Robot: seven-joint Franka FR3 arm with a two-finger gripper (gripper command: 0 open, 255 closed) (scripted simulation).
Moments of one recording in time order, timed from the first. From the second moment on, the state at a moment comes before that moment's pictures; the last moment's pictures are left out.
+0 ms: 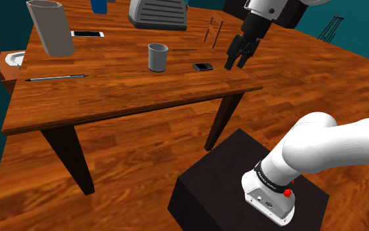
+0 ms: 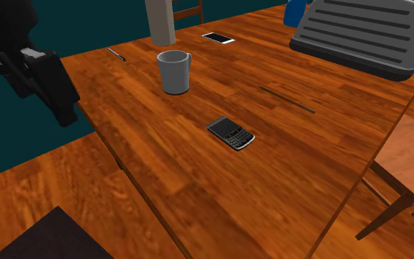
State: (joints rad) arm 0.02 -0.80 -0.05 -2.42 0.12 1.65 -0.05
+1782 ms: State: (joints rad) arm 0.16 0.04 -0.50 -1.92 0.04 1.94 -1.36
